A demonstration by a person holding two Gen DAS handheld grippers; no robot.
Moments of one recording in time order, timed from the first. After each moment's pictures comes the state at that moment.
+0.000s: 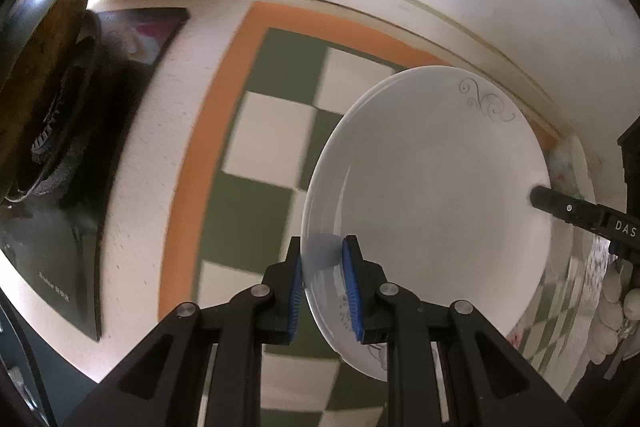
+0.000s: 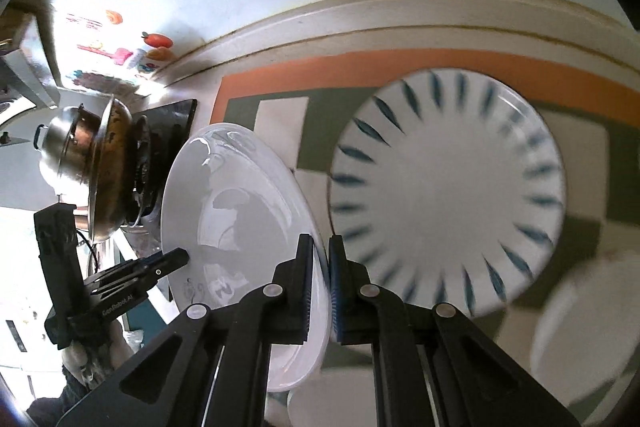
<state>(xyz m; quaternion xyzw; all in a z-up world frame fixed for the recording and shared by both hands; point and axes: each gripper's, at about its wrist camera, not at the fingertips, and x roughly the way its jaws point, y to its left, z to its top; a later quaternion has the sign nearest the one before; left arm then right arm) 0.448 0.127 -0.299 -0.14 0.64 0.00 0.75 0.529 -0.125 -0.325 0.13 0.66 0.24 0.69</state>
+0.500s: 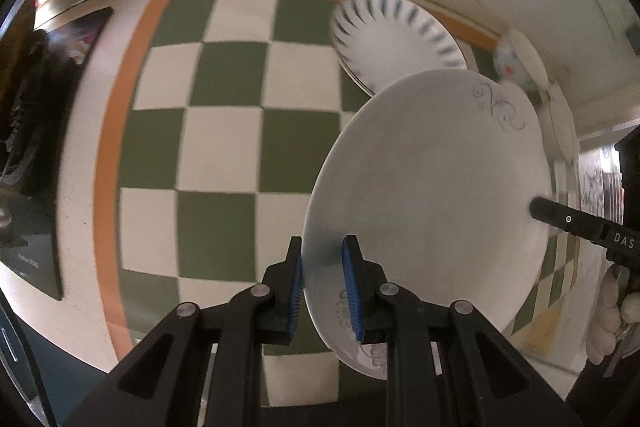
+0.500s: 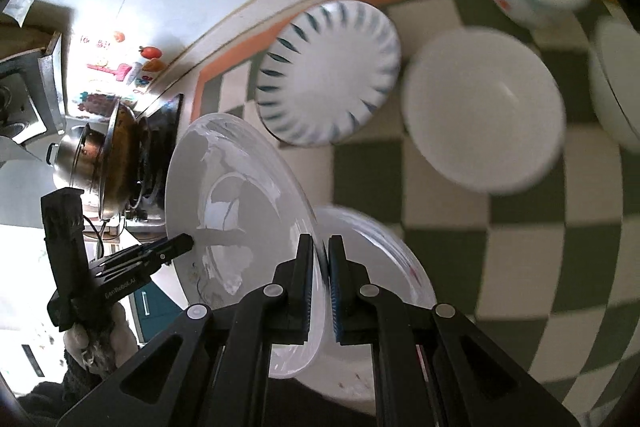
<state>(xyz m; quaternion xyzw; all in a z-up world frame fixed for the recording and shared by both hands) 0.388 0.026 -0.300 -0.08 0.66 -0.07 0.74 0.397 -0.256 -0.320 0.20 0.66 0.19 0.70</state>
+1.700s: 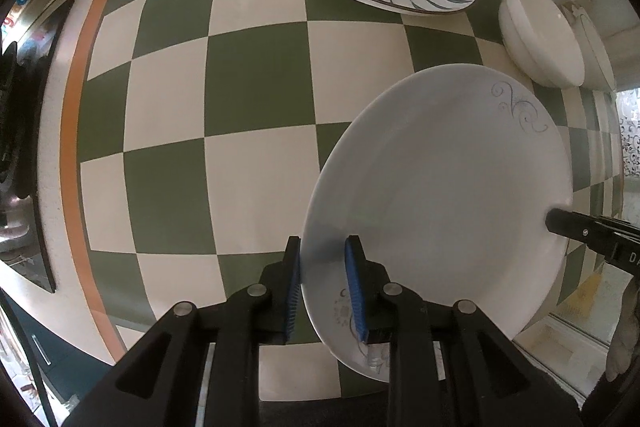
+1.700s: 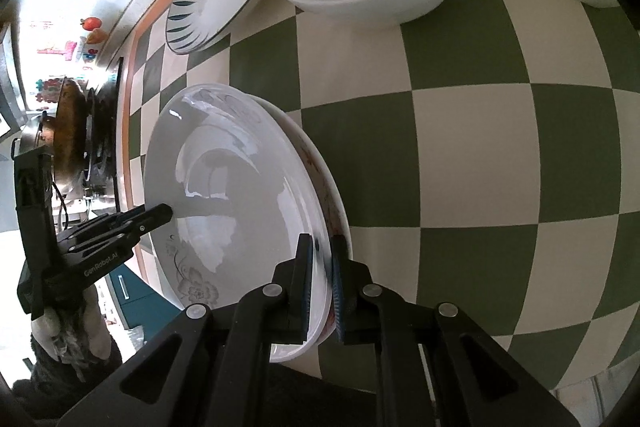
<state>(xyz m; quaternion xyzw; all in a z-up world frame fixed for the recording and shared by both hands) 0.365 -0.048 -0.364 0.00 0.72 -0.06 0.70 0.354 -0.280 -0.385 0.18 0.72 0.14 0.65</state>
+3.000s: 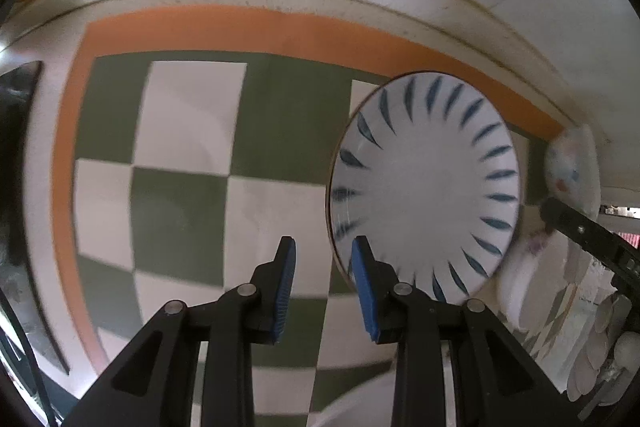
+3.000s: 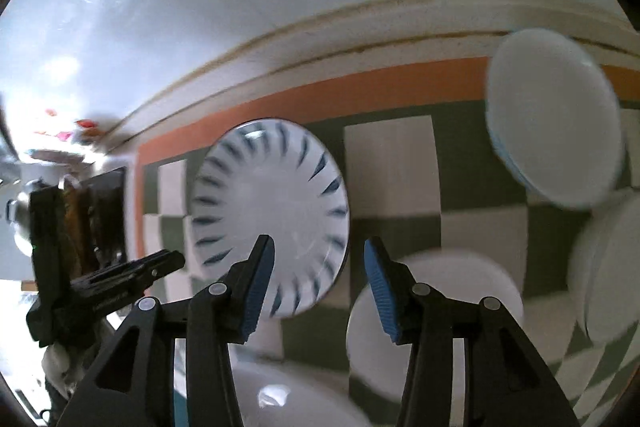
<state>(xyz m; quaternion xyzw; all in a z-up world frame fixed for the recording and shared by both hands) 0.550 0.012 -0.372 -0.13 0.71 -0.03 0.69 0.587 -0.251 -0.351 0.16 0.68 0.12 0.71</state>
